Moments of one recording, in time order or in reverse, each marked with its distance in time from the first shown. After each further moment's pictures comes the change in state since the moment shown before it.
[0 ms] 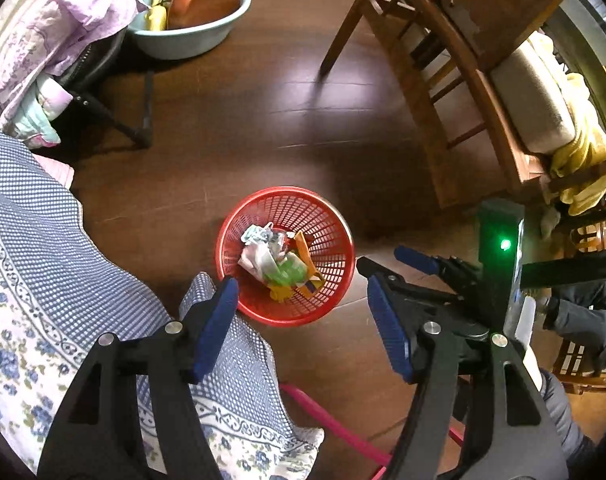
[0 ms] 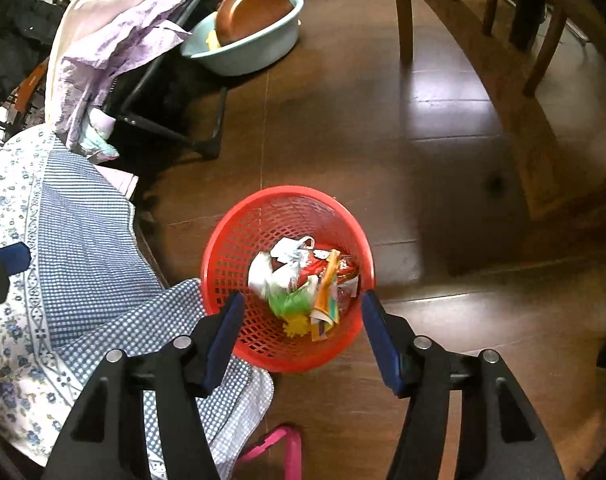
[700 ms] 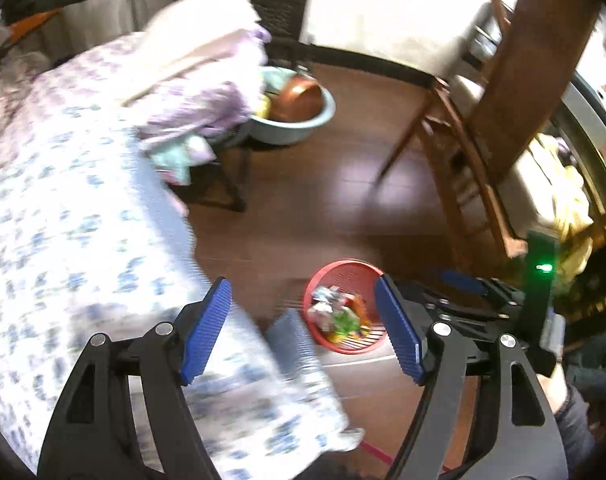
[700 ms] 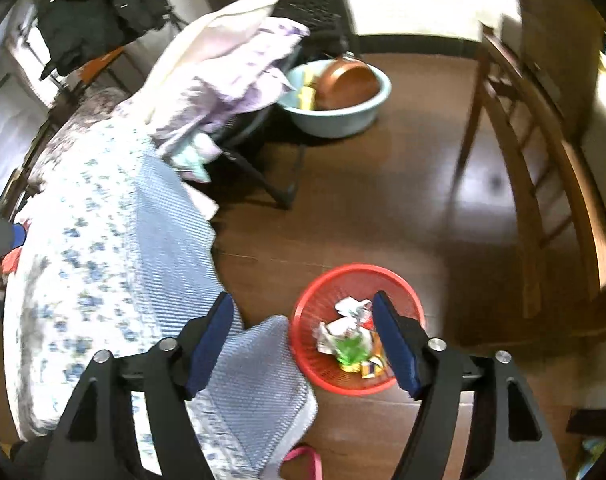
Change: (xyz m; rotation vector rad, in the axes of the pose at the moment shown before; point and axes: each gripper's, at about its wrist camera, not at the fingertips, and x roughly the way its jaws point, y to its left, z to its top) left arm -0.174 0.072 -0.066 -0.165 -0.354 0.170; right arm -0.111 0.126 0.013 -0.249 -0.184 0.052
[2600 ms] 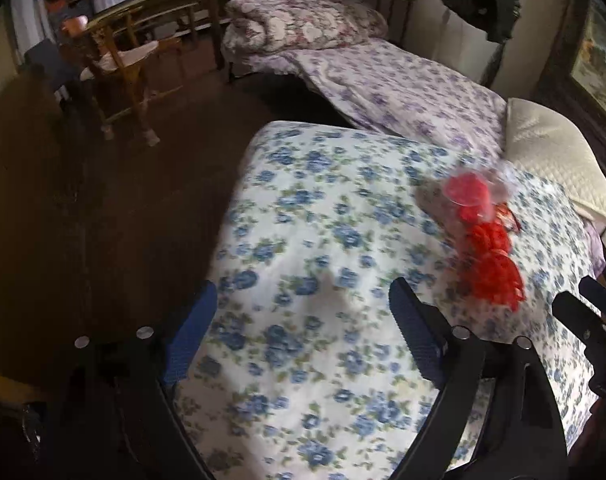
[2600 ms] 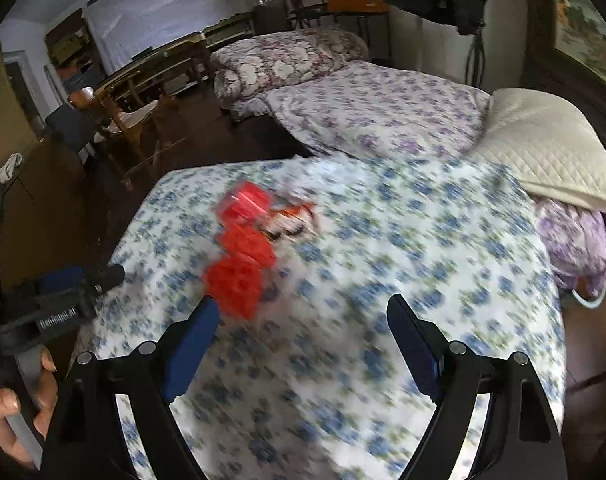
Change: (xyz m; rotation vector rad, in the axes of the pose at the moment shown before) left arm -0.149 0.421 -0.158 -0.781 -0.164 0.603; right arm 0.045 0.508 0.030 -0.678 0.019 0.332
